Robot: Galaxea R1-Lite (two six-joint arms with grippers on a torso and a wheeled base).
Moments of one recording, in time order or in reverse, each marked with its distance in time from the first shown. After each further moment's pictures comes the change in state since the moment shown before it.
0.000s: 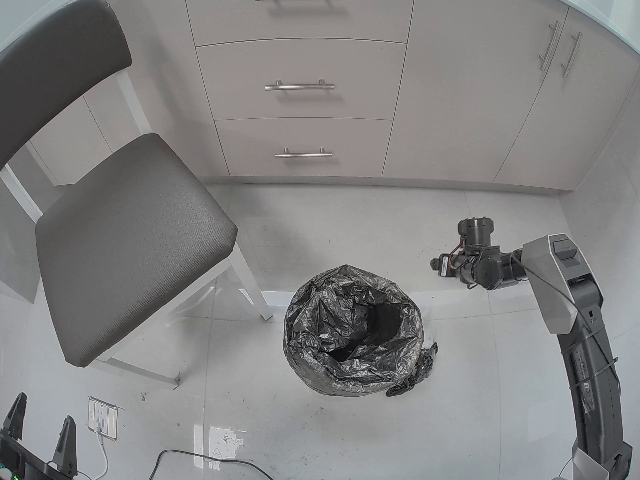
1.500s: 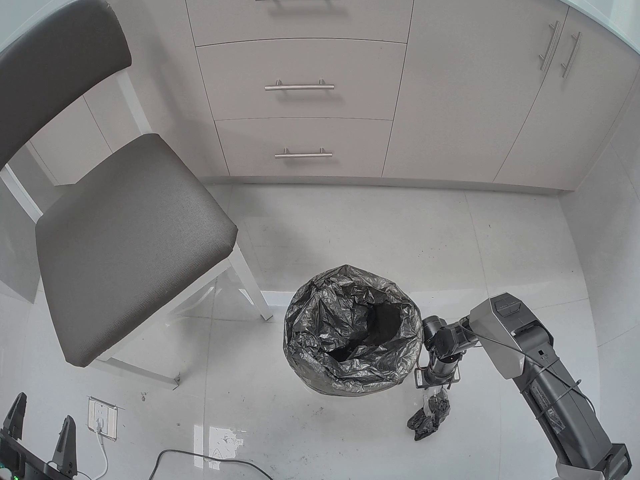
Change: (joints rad) left arm 0.000 0.001 0.000 -0.001 0.000 -0.001; right arm 0.116 0.335 -0.046 0.546 0.017 0.101
